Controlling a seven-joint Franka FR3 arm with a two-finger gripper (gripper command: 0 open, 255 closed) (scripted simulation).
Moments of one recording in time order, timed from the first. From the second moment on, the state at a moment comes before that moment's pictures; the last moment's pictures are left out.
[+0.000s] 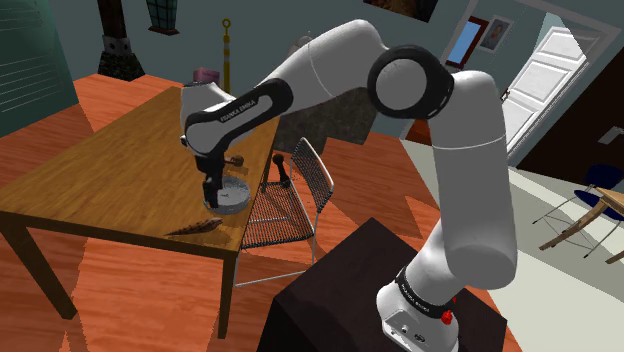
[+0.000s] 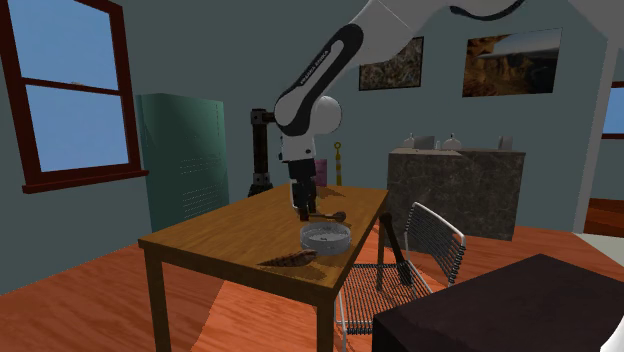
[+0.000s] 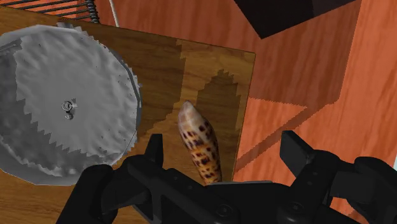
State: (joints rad) arm 0.24 0.63 0.13 -1.71 -0.12 2.15 -0.49
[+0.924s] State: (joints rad) arm 0.33 1.04 0.13 -1.31 -0.19 2.12 -0.54
